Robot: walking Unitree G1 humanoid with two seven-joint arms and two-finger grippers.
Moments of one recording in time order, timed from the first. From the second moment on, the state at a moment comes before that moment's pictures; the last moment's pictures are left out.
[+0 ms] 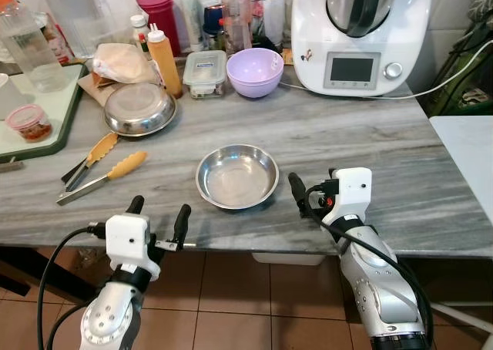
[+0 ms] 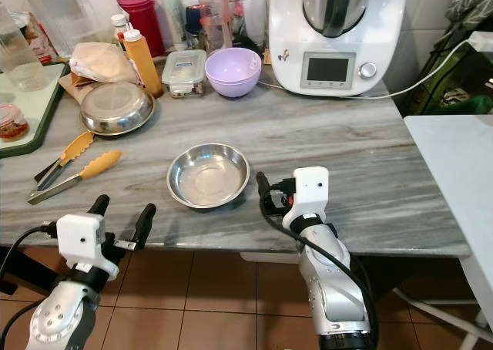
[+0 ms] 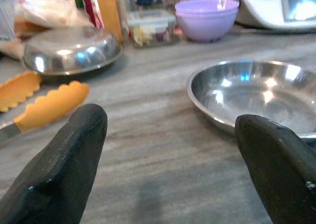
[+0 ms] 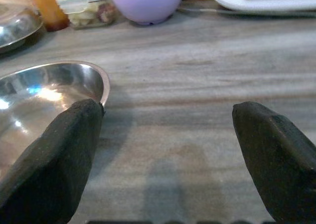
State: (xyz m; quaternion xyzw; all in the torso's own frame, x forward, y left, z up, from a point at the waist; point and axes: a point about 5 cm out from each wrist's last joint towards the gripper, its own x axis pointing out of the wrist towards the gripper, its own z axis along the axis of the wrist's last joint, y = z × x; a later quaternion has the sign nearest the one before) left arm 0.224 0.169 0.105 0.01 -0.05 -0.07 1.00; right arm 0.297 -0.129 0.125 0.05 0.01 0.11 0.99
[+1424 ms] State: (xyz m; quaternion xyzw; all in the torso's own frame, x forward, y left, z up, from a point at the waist) left arm 0.217 0.188 0.093 0.01 -0.02 0.05 1.00; right arm 0.282 -0.137 0.140 -0.05 -0.04 0.14 0.99
